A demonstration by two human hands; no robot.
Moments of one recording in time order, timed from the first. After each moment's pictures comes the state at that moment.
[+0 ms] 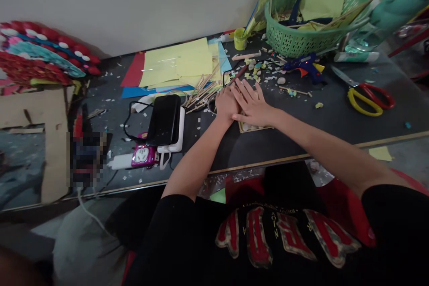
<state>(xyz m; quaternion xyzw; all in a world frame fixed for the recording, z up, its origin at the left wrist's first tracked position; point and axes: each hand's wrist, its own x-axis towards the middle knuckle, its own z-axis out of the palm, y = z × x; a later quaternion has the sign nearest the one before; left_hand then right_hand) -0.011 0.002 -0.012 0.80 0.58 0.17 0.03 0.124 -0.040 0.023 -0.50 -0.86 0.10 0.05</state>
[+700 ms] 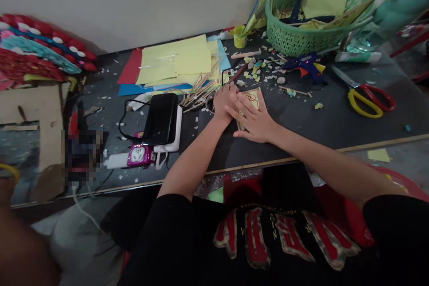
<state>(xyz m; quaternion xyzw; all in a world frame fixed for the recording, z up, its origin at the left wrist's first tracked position) -0.012 0.004 -0.015 0.81 0.56 0.18 0.02 0.126 -0.092 0.019 -0.42 -0.90 -0.01 0.11</state>
